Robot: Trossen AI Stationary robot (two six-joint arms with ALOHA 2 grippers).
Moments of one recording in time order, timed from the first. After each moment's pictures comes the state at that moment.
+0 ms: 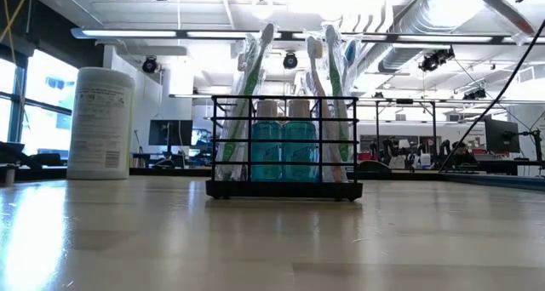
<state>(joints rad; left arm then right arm) -0.50 1.16 0.53 0.66 -0.26 0.08 0.83 1.07 0.59 0.29 1.18 0.29</state>
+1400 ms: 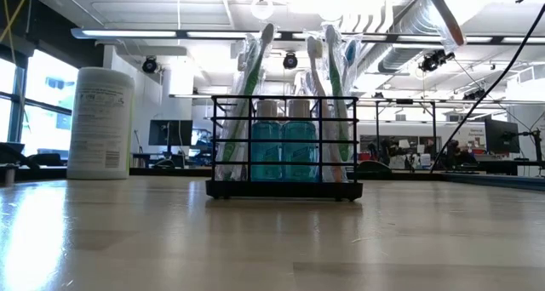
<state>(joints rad) -0.34 1.62 0.94 0.78 -0.21 0.17 0.66 1.35 0.59 0.80 0.70 -0.12</state>
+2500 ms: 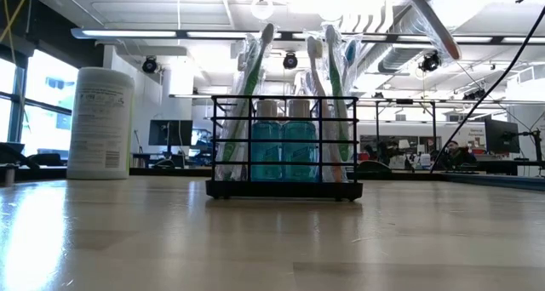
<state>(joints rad) -0.33 1.74 1.07 0.78 -0.18 0.21 0.63 1.35 0.59 0.74 0.70 -0.08</state>
